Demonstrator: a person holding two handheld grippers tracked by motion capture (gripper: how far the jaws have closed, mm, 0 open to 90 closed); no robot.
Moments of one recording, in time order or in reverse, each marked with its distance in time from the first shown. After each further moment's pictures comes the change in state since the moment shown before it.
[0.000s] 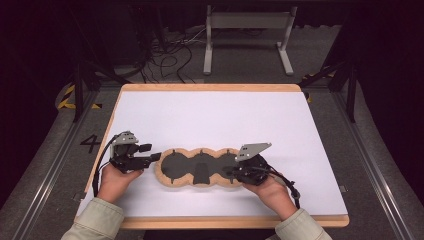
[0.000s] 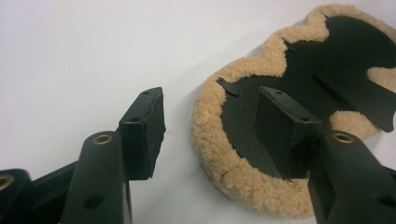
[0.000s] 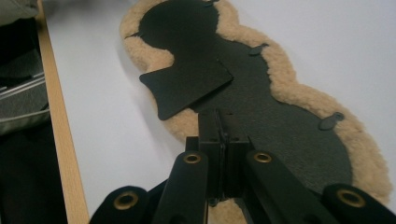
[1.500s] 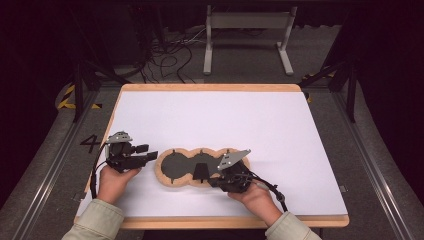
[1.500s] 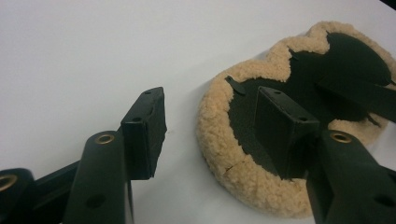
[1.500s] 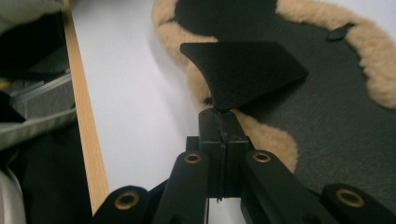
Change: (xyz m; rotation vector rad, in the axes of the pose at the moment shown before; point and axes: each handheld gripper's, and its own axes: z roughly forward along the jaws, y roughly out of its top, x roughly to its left) left arm 0.010 -0.008 0.001 -0.005 -0.046 -0.116; right arm 0.019 0.000 0.041 0.033 0.107 0.051
